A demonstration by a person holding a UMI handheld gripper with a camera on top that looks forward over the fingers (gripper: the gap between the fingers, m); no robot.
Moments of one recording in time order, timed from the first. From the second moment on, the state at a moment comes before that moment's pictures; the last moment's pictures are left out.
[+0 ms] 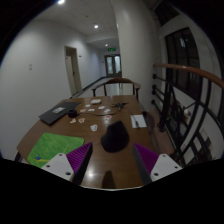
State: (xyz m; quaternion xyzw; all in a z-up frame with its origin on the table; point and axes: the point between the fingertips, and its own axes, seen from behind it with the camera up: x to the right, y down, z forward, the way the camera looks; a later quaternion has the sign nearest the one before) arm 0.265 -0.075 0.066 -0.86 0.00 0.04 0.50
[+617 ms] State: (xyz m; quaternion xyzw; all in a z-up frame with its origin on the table) arm 0.434 -0.139 0.016 -0.86 0.03 -0.04 0.50
